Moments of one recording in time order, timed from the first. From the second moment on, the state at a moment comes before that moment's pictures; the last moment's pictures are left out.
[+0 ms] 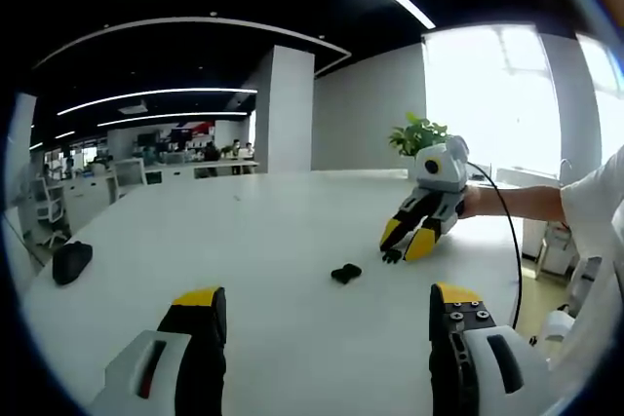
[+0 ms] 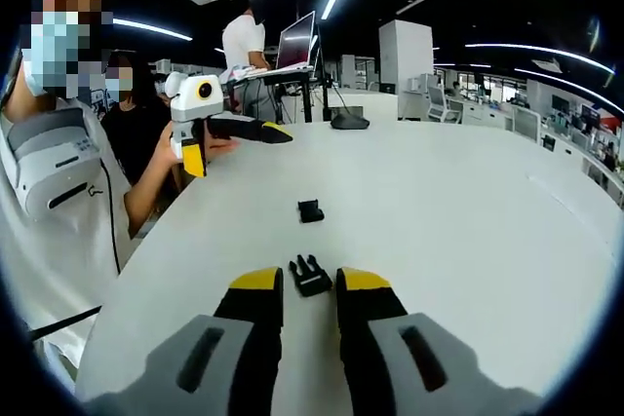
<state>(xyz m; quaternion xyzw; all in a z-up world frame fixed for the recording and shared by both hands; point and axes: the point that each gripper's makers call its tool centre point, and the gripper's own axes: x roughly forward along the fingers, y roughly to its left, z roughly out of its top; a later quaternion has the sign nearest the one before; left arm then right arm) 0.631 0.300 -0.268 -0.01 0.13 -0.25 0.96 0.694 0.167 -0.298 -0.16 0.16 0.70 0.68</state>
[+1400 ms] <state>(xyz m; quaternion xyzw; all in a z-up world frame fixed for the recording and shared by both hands) 0.658 0.282 -0.272 0.04 0.13 -0.37 0.92 0.691 0.149 -0.282 -0.15 0.11 0.66 0.73</state>
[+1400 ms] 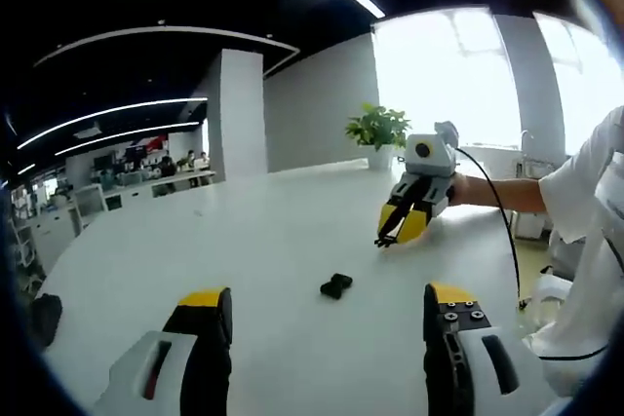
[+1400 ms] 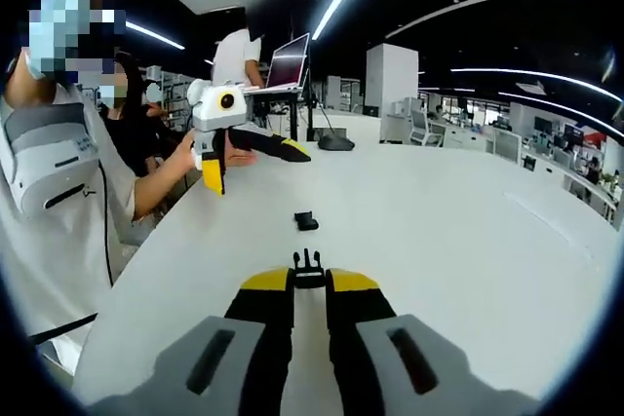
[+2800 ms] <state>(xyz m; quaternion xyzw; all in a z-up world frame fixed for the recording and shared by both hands) 0.694 0.246 -0.299 0.09 0.19 -0.46 0.86 0.693 0.129 -0.277 -0.12 0.11 0.64 0.75</state>
